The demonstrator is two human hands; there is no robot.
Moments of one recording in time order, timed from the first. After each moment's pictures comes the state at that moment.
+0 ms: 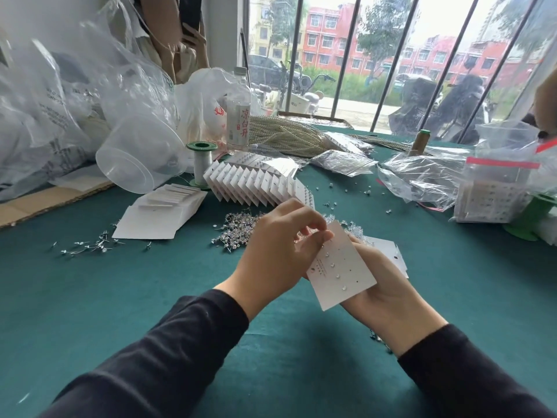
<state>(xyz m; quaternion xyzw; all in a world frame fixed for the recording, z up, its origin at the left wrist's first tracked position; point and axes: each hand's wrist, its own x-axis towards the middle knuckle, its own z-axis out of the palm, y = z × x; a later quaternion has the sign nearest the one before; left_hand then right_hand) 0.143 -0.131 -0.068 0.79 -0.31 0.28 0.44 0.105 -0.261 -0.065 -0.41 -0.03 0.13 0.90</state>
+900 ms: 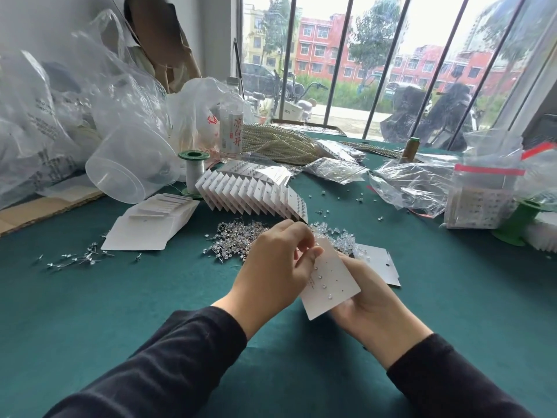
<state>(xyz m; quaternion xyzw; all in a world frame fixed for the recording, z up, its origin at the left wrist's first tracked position) 0.141 -0.138 -0.075 0.84 -0.29 0.24 0.39 0.110 -0.255 -0.070 -0.41 0.05 0.12 0.90</state>
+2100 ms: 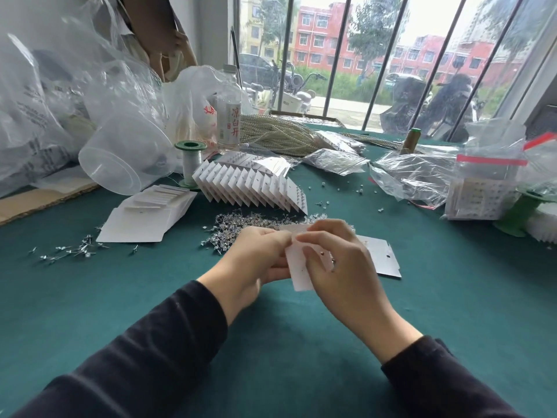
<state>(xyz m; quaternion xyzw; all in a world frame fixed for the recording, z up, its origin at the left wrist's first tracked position) 0.148 -0.128 -0.069 0.64 0.00 -0.16 0.75 0.111 -0.251 -0.084 -0.88 -0.11 -0.31 0.34</state>
